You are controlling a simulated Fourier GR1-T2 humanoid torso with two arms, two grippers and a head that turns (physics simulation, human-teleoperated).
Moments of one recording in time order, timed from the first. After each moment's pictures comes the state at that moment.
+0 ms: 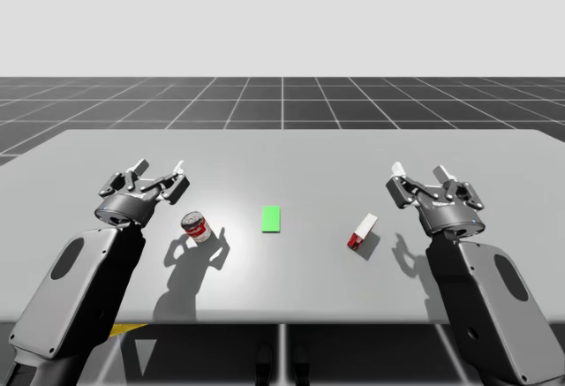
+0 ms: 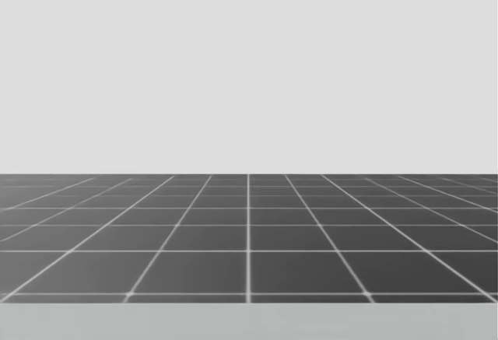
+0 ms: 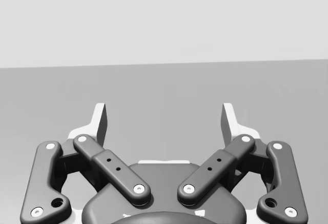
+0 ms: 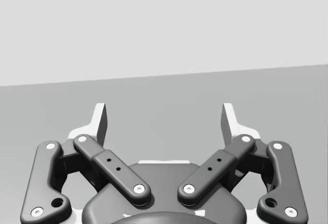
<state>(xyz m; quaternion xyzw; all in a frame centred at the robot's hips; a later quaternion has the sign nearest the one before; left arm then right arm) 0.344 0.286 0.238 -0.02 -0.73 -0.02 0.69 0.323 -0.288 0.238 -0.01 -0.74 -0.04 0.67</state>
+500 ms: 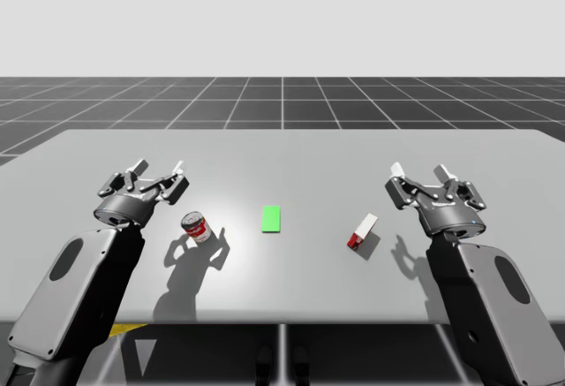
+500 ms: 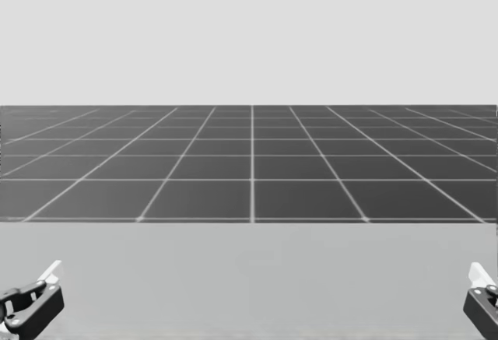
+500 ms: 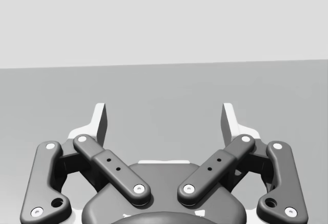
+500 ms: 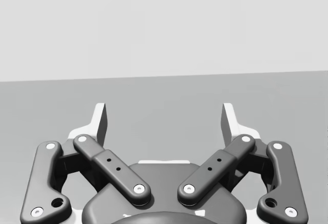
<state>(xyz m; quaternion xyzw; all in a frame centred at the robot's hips) 0.343 0.286 0.239 -0.02 -0.73 -0.02 0.69 0.320 -0.284 0.240 -0.02 -0.75 -0.03 0.67</state>
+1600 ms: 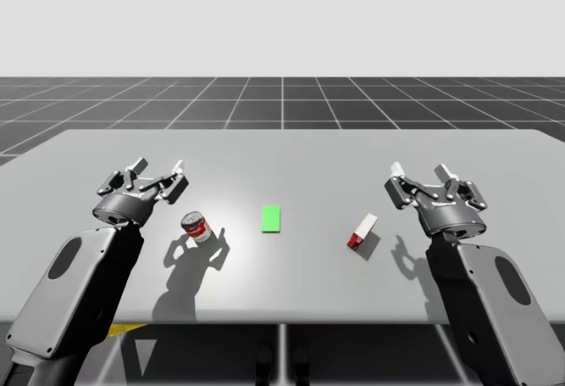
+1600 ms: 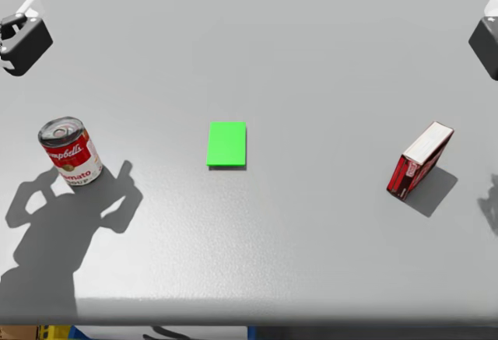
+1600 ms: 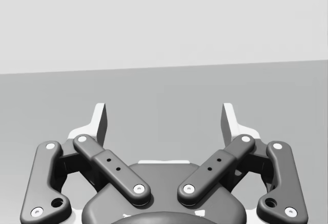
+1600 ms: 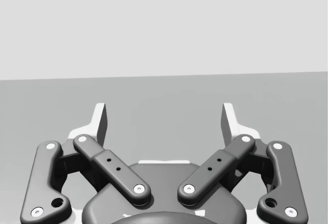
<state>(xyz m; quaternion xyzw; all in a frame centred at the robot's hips) 0.344 0.288 0.240 -0.02 -0.73 -0.03 0.68 0.319 -0.281 0.243 -0.03 -0.74 -0.02 0.67</state>
